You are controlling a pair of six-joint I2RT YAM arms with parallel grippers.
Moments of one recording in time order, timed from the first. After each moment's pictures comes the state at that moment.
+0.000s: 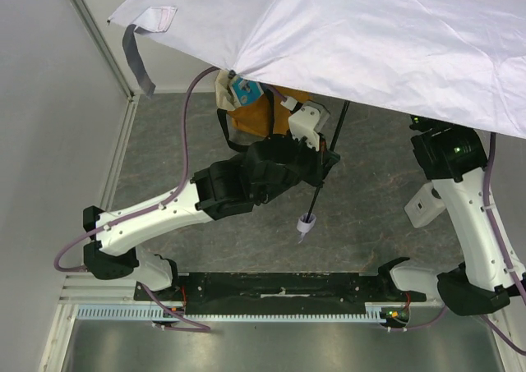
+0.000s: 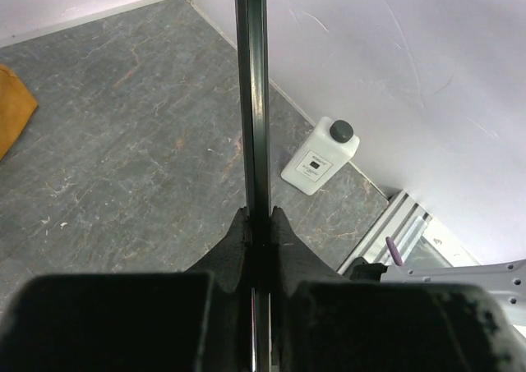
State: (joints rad) left arm -1.28 1.49 1.73 -0.43 -0.41 -0.41; right arm 0.40 1.23 1.75 -0.09 0.10 0.83
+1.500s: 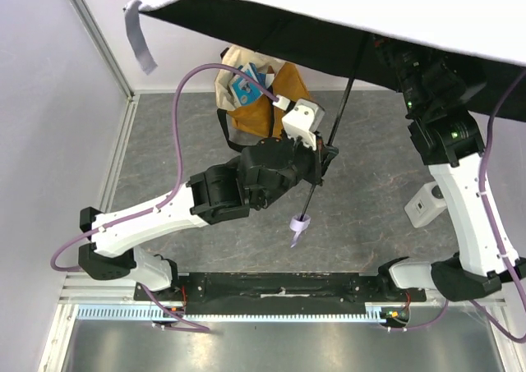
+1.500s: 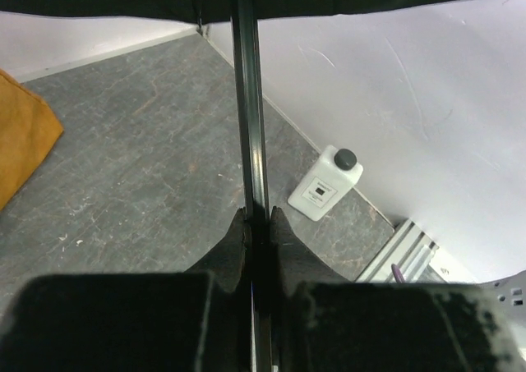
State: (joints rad) left arm -1.31 1.46 1.72 -0.36 -0.53 -0.37; right arm 0.38 1.35 1.91 -0.23 0.24 0.97
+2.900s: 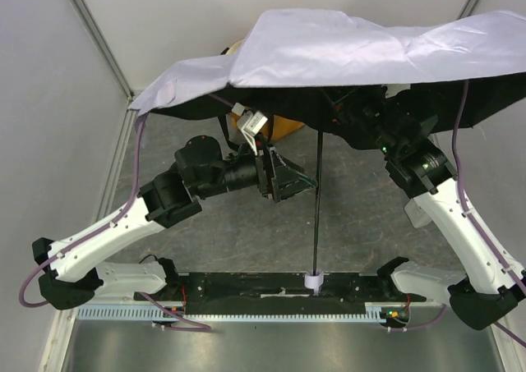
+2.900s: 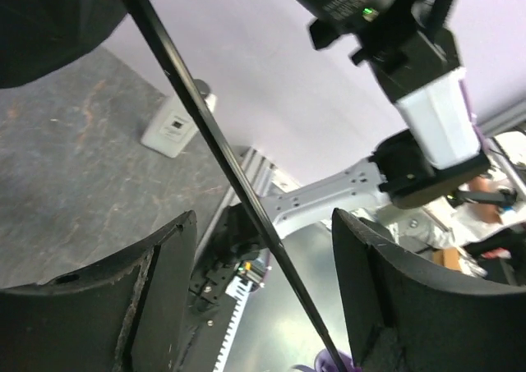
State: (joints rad) left arm -1.05 1.13 1.32 -0.22 0.19 -0.64; right arm 0.55 1.13 1.42 -0.19 0.07 1.10
